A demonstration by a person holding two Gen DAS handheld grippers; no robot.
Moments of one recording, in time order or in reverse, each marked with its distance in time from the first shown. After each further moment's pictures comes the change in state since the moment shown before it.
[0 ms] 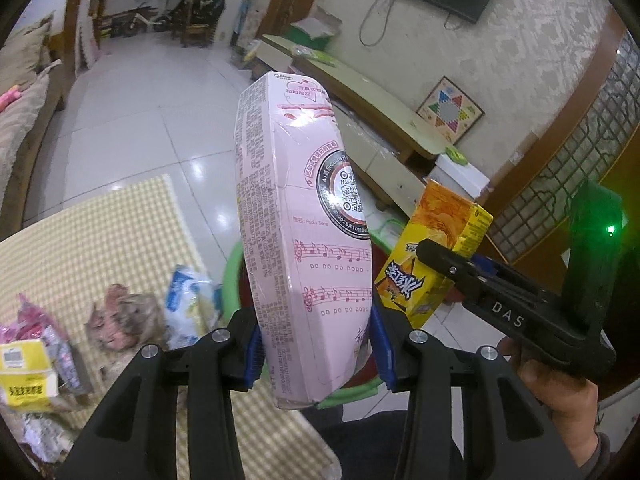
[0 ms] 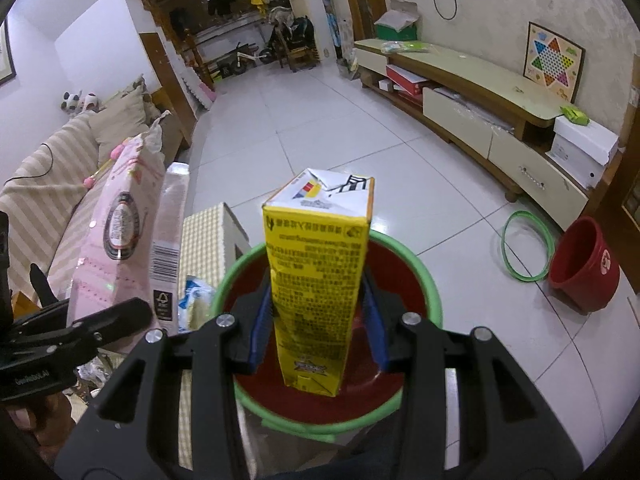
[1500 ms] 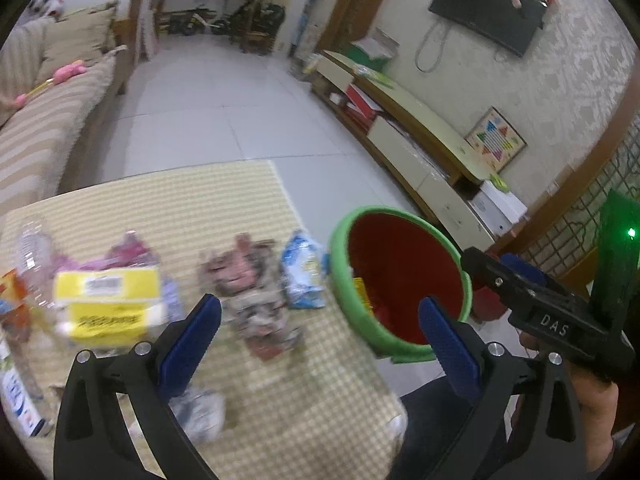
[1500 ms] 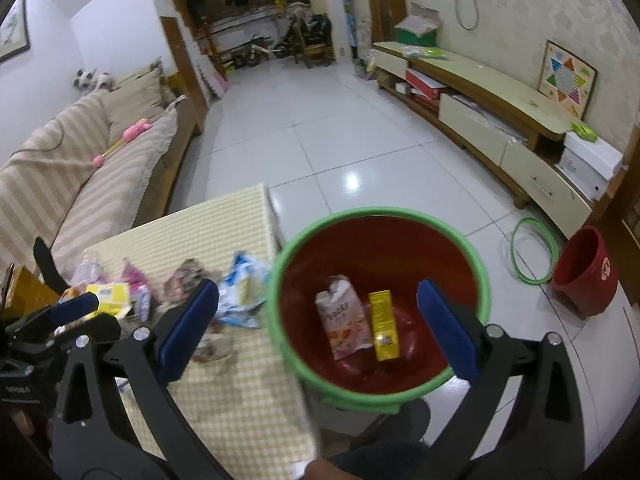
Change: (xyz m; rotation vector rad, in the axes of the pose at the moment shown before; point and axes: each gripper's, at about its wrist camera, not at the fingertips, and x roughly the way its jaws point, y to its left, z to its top) left arm -0.089 0.082 -0.048 -0.131 -0.082 0.160; right arm -0.023 0.098 -0.033 -0.101 -0.001 0.015
